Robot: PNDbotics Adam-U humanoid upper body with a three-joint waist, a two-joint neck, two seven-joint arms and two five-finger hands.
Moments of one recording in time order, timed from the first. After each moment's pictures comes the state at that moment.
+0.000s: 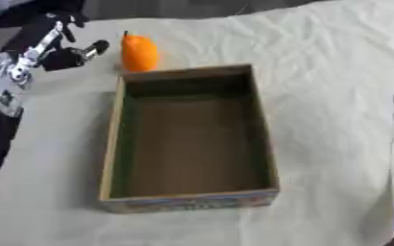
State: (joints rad) left arm -1.11 0.46 0.03 -0.76 -0.85 -0.31 -0.08; right arm -0.41 -0.44 -0.10 -1.98 -0.03 -0.06 -0.33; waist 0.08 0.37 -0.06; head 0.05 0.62
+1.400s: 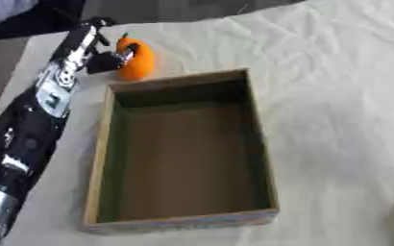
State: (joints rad) left arm -1.15 0.44 0.07 -0.72 -0.72 -0.13 -0.02; right arm -0.43 -0.45 -0.06 -1.98 -0.06 -0.03 -0.29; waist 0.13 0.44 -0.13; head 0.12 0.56
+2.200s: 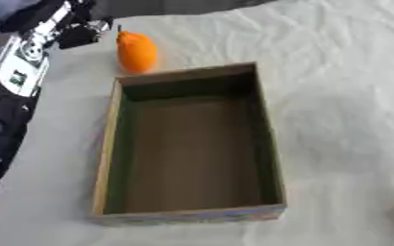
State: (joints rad) left arm -1.17 0.50 0.05 -0.81 -0.62 -0.06 -0.24; right arm -0.41 -0.46 -0.06 -1.98 -0.06 0.01 -0.30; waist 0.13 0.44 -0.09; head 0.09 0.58
